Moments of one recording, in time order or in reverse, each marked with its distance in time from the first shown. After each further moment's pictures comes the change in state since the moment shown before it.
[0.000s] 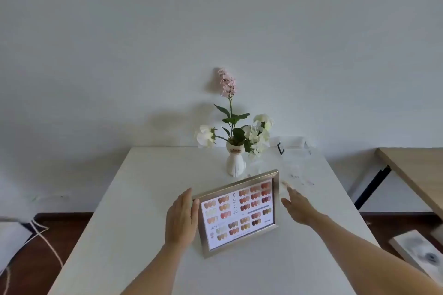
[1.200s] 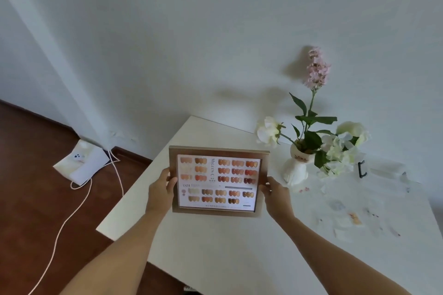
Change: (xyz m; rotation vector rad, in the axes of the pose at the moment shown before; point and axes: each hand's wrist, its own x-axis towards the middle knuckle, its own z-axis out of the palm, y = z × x) left_hand 0.040 -0.145 -0.045 -0.097 0.248 -0.395; right_hand 0.096 -0.176 0.084 0.416 -0.013 -0.278
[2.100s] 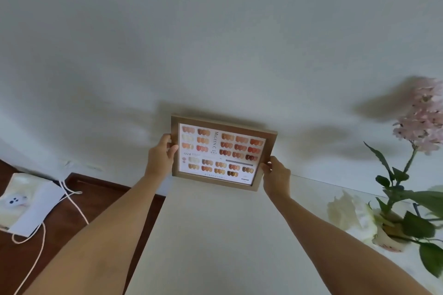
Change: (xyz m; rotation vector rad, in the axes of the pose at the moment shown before) left_hand 0.387 -0.048 0.049 -0.044 -0.212 0.118; right_hand 0.281 -0.127 0.102 0.007 0.293 0.150
